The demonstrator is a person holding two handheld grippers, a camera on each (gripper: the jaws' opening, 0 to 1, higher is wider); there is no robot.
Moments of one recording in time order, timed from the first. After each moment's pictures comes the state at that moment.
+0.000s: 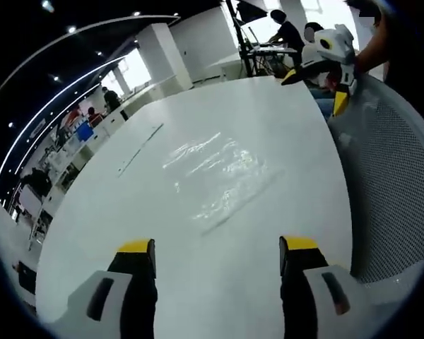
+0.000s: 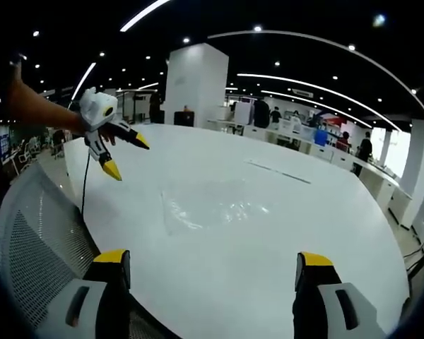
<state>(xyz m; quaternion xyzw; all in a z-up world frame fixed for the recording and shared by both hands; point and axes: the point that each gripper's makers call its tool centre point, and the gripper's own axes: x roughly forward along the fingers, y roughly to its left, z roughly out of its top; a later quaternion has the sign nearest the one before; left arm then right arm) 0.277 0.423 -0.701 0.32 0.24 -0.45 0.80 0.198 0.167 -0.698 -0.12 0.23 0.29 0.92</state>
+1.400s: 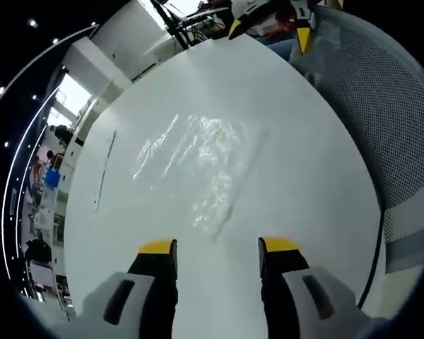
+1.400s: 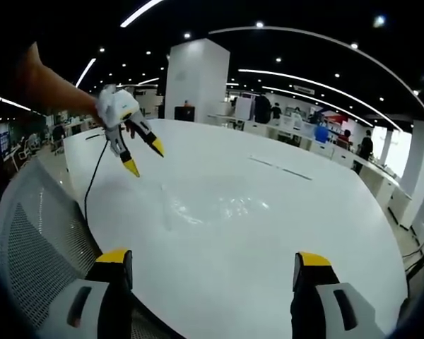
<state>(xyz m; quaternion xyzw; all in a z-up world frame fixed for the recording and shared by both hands) 0.304 0.404 -0.731 0.48 0.23 -0.53 0.66 0.197 0.166 -0.702 -0.13 0.24 0.29 0.92</state>
